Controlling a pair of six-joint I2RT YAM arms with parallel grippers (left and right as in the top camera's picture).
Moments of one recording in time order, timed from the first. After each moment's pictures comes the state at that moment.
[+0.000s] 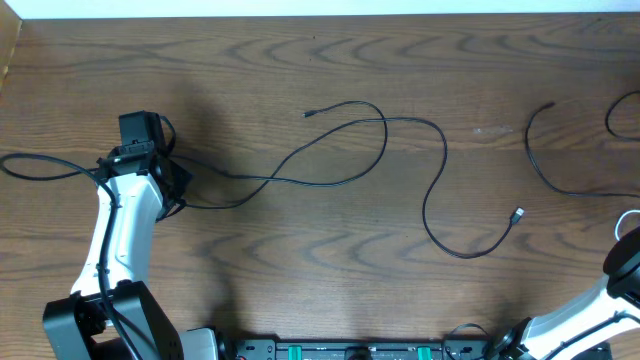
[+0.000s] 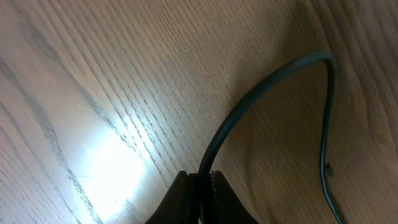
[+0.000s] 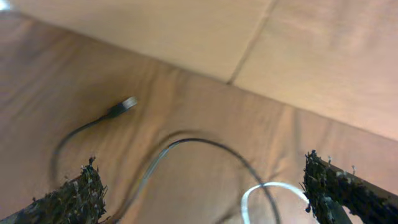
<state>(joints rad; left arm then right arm) 0.22 1.51 1.01 -0.80 -0.22 -0.75 -0.63 1.97 1.77 -0.65 0.46 0.37</state>
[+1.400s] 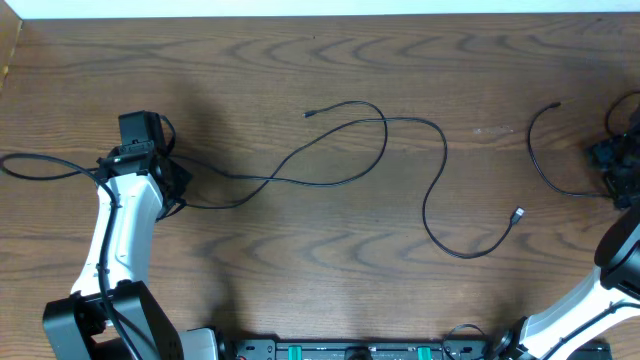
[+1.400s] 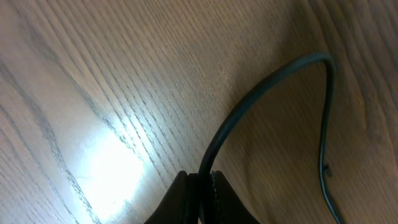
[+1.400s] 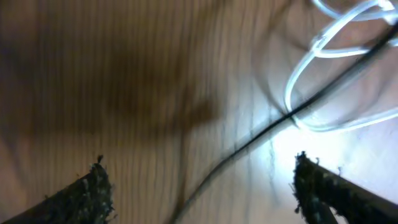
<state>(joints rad) 0.22 1.51 1.01 -0.80 -0.22 -0.75 -0.53 2.01 1.47 -0.90 0.25 0.79</state>
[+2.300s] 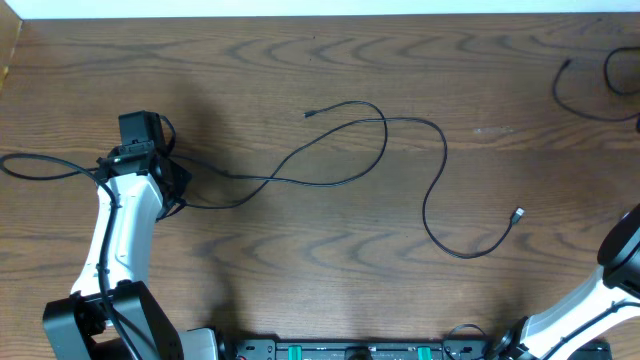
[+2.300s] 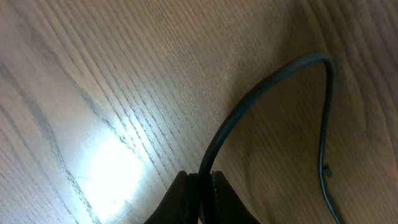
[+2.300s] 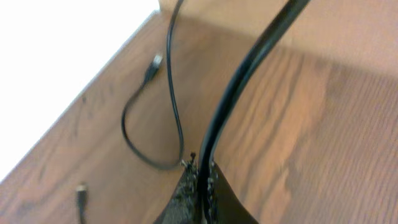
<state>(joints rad) 0.22 1.51 1.01 -0.79 -0.22 -0.75 -0.56 2.02 1.51 -0.04 0.20 0.40</state>
